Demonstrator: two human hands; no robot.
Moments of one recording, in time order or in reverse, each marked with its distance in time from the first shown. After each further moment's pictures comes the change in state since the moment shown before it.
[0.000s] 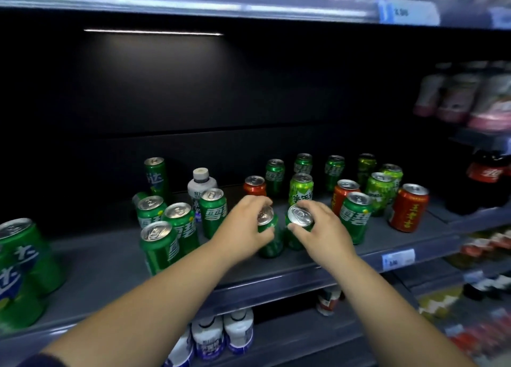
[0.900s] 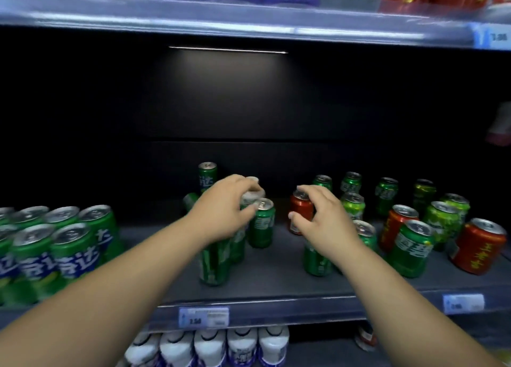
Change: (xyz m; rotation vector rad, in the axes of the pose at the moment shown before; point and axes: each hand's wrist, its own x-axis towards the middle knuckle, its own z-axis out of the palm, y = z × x) left_hand -0.025 -0.052 -0.129 0.247 0.137 -0.015; right_hand 0.037 -0.096 0.032 -0.019 -0.059 -0.269
